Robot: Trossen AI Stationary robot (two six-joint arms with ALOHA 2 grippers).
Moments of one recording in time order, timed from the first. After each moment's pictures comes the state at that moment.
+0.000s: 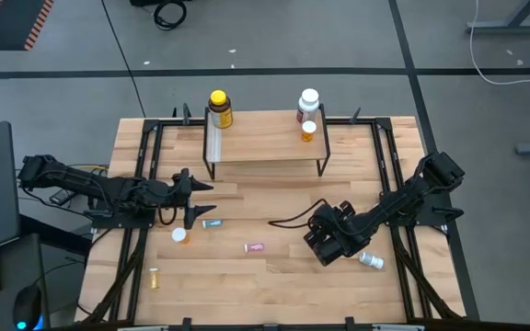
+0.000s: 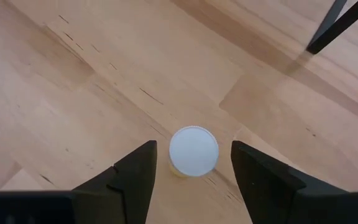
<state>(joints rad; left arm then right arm) -0.19 0.66 0.29 0.03 -0.36 -0.23 0.53 1.68 0.94 -0.78 0.69 1.41</state>
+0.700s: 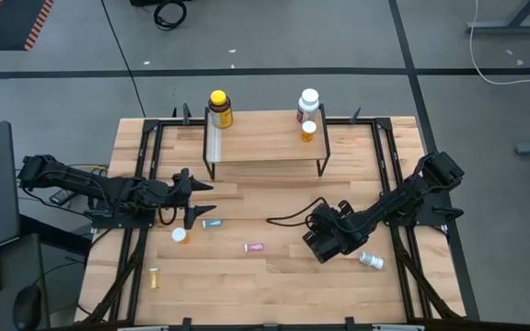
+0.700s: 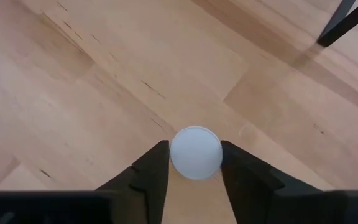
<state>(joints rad) -0.19 0.66 0.29 0.03 -0.36 -0.23 0.50 1.68 0.94 -0.76 0.64 1.36</state>
